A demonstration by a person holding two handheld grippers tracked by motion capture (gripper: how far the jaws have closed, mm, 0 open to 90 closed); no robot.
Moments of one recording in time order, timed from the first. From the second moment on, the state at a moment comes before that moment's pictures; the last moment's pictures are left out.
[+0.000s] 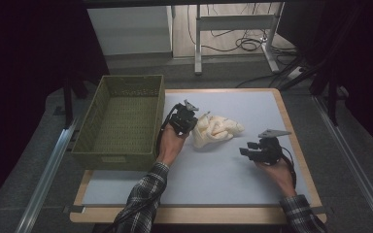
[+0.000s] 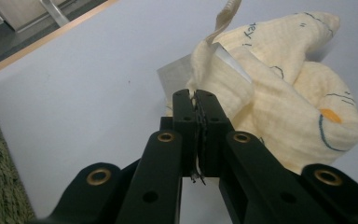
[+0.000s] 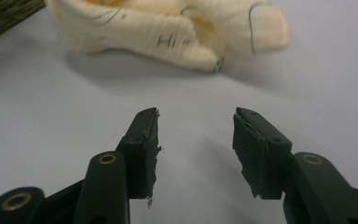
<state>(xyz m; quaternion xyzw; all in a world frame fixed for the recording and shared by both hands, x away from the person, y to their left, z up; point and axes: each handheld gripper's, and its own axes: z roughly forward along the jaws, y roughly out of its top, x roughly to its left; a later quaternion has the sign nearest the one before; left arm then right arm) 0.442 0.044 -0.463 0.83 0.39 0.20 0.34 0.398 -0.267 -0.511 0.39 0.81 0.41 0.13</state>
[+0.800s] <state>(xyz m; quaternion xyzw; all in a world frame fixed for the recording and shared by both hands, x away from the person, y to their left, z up) 0.445 0.056 -0.456 0.81 0.40 0.21 0.37 0.436 -0.252 -0.491 0.39 0.81 0.41 0.16</state>
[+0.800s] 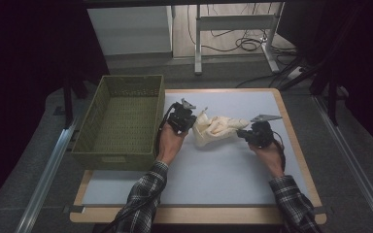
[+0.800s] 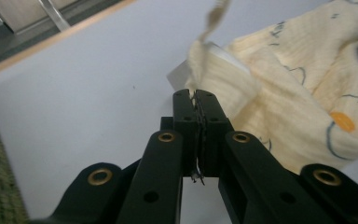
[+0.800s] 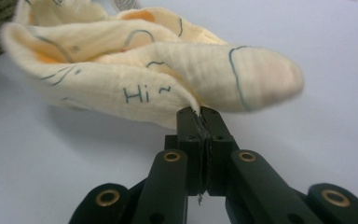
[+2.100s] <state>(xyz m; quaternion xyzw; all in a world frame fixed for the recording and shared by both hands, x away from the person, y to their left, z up) 0.455 0.039 -0.482 0.81 0.44 0.21 0.33 0.429 -0.263 -0.526 0.41 0.82 0.38 0.16</state>
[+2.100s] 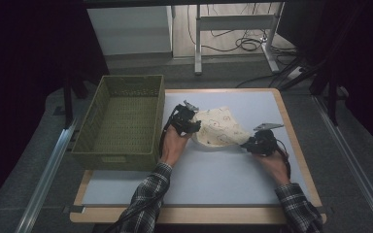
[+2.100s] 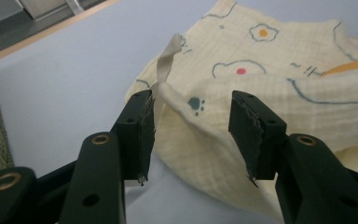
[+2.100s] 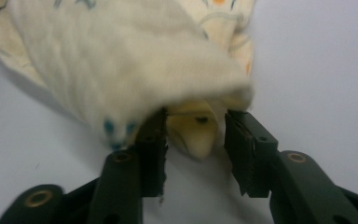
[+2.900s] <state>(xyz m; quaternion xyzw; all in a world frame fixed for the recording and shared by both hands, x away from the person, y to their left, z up) 0.361 0.055 -0.500 0.80 0.41 0.20 0.38 0.338 -0.314 -0.501 0.41 0.81 0.39 0.13</state>
